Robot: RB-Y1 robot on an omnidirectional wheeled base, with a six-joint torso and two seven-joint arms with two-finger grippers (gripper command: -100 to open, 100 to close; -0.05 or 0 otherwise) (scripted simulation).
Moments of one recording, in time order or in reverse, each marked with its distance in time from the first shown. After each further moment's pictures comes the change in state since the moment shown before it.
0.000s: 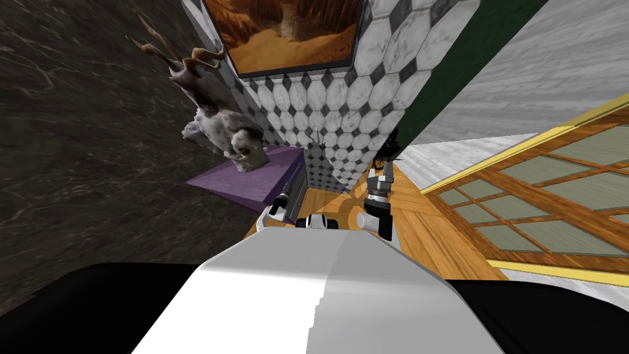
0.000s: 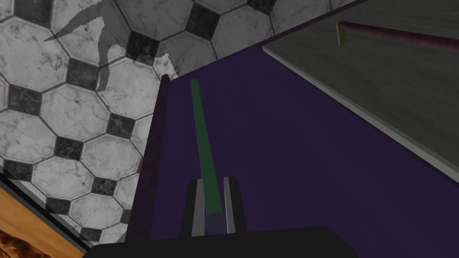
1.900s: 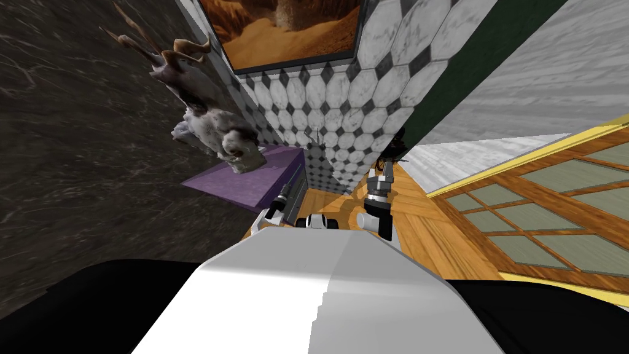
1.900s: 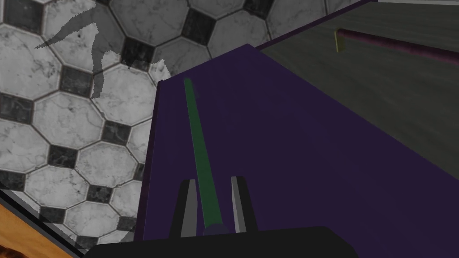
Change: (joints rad) left arm 0.076 0.048 -0.017 -0.087 0.015 0.013 0.015; right arm 0.000 0.000 0.000 0.000 0.000 0.000 0.000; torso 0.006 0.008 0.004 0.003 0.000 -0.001
